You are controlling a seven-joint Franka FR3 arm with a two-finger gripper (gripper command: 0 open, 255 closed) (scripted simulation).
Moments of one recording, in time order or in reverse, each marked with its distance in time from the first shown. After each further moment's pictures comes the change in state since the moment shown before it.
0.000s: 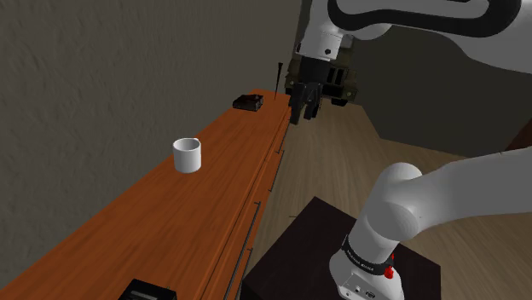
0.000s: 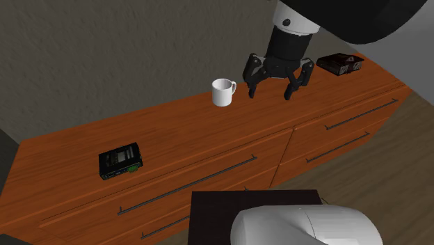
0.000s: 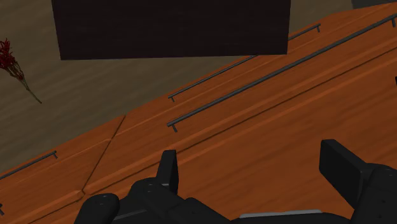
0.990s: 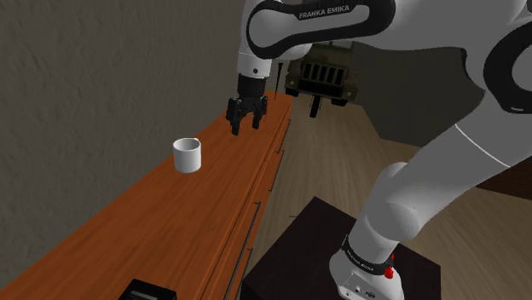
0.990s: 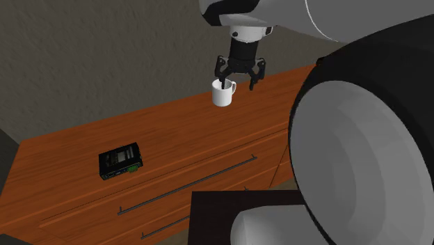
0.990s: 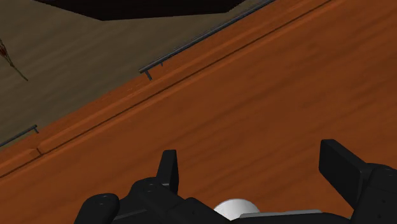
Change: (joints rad) arm 0.018 0.442 0.137 0.147 0.022 0.307 0.156
